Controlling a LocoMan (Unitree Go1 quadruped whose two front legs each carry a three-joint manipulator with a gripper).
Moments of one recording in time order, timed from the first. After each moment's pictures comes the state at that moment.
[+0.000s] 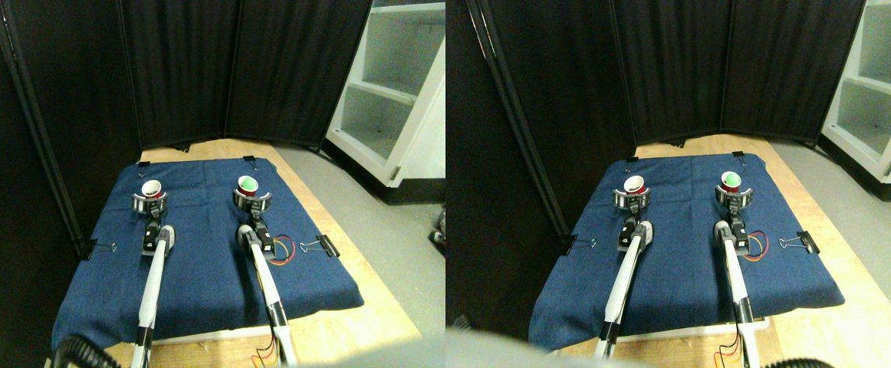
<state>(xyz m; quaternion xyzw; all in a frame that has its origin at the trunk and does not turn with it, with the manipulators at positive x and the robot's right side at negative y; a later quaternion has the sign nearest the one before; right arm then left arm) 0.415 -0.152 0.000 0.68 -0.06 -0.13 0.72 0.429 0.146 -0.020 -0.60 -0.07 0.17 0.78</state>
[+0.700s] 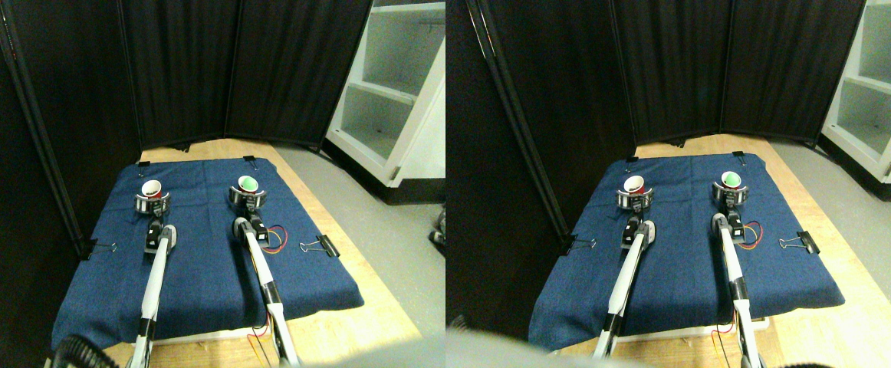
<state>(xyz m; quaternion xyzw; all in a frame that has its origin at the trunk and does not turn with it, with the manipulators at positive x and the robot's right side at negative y) 0.436 -0.147 -0.011 0.70 -0.03 -0.14 0.70 0.436 0.145 -0.029 -0.60 -0.07 0.18 0.77</state>
